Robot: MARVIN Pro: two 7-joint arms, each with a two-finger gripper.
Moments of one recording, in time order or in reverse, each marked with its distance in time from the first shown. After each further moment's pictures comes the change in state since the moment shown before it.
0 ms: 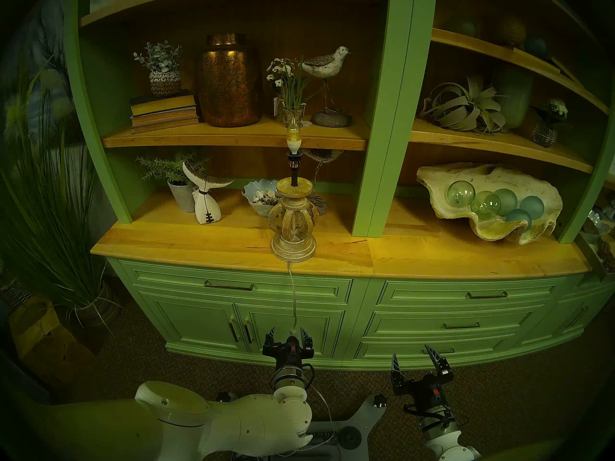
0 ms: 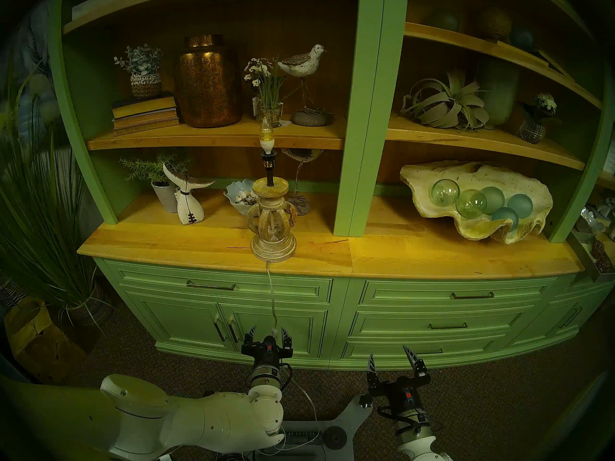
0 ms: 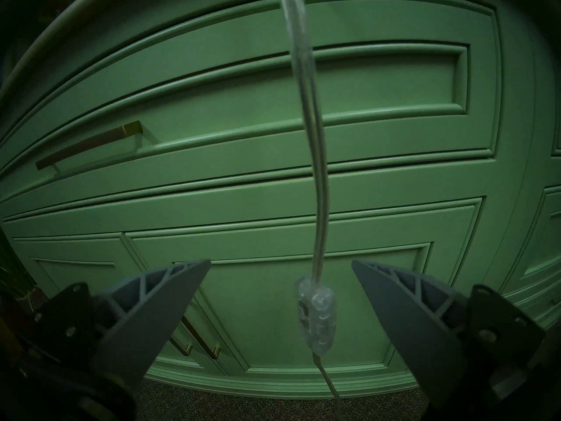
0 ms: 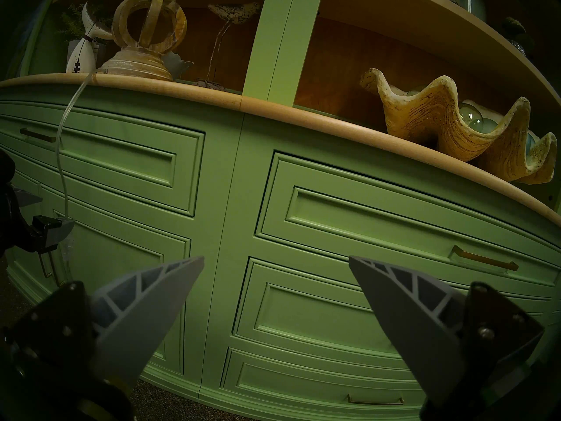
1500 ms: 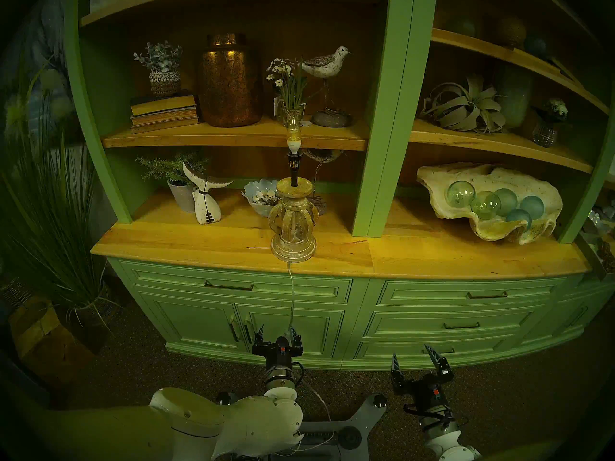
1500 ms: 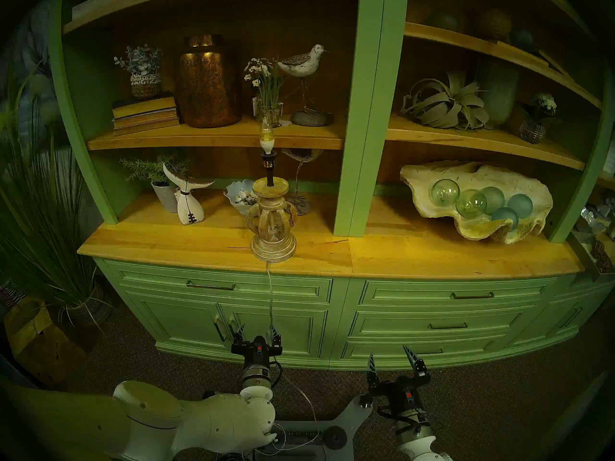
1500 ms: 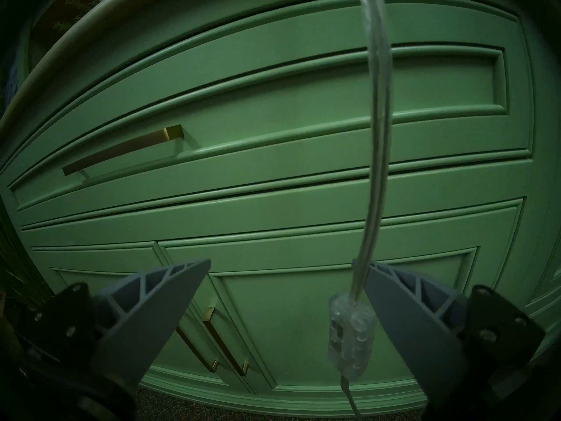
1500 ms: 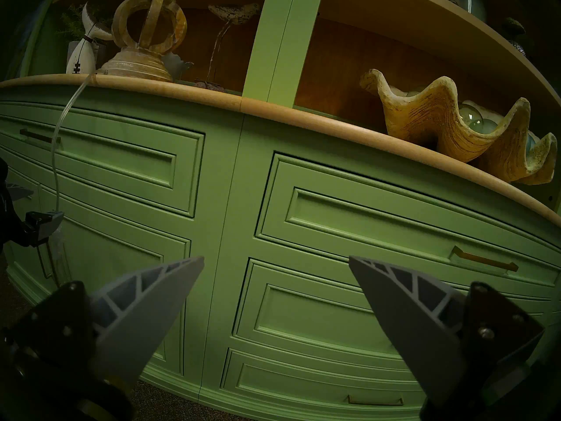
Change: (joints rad) left arm 0.024 -0.063 0.049 0.212 -0.068 -0.110 -0.025; right arm 0.000 0.000 0.000 -0.002 0.000 0.000 0.000
